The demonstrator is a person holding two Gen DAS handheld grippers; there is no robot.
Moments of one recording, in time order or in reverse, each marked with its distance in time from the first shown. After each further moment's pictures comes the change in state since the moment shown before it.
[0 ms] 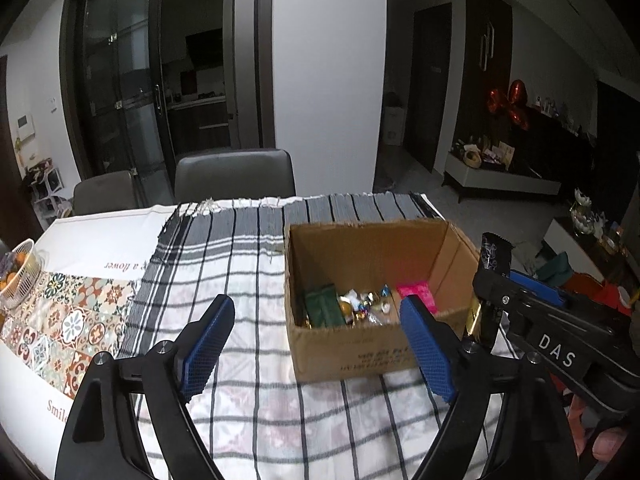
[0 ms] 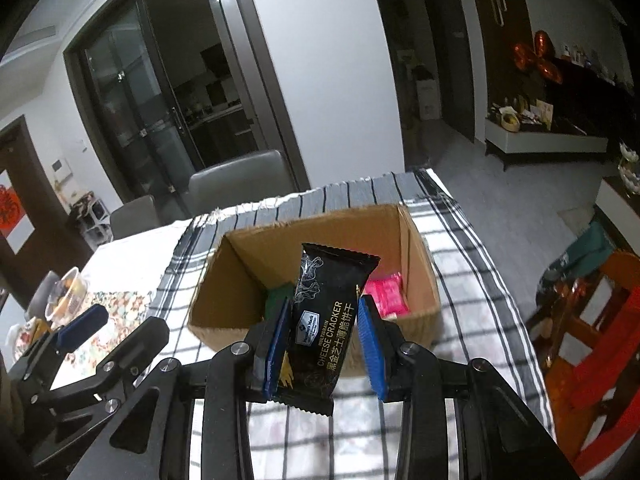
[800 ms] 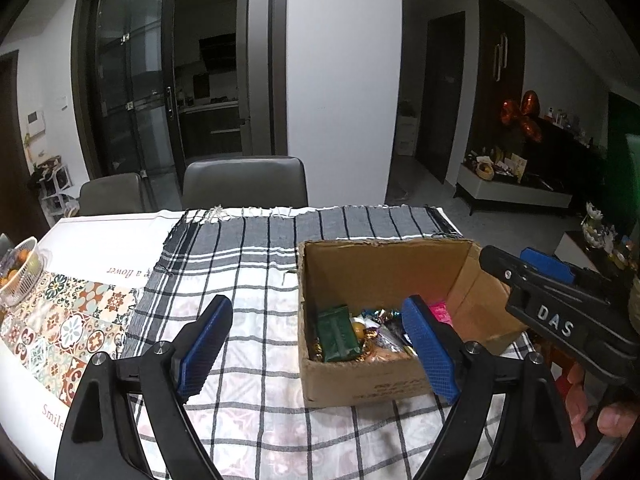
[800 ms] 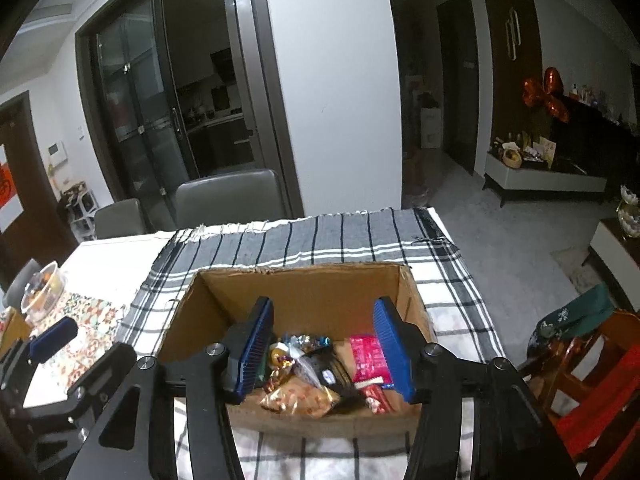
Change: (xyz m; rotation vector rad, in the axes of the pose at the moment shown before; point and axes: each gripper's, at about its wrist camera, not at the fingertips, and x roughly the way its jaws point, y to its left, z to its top) left arm 0.020 0.007 0.003 -0.029 -0.030 0.029; right arm 0.026 0.002 0.025 -0.088 -0.073 -0.044
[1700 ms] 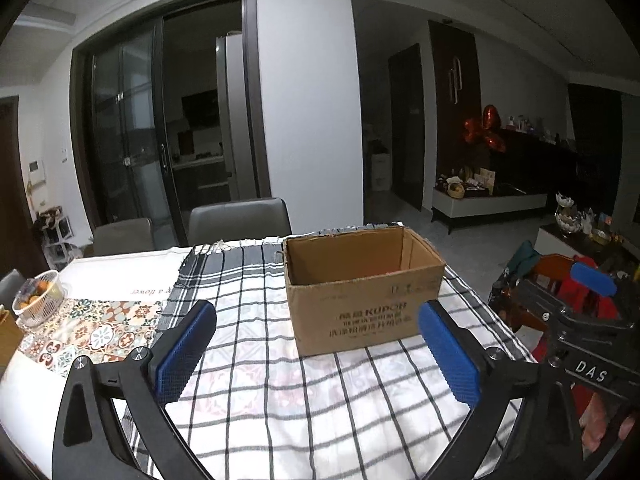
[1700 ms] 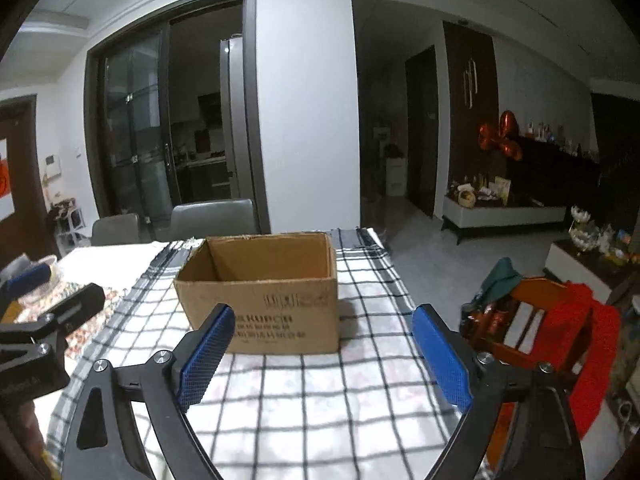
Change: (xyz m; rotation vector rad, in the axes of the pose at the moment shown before) left arm -0.153 -0.018 -0.085 0.115 -0.192 -0.032; right arm -0.179 -0.017 -0.118 -0.043 -0.201 -0.141
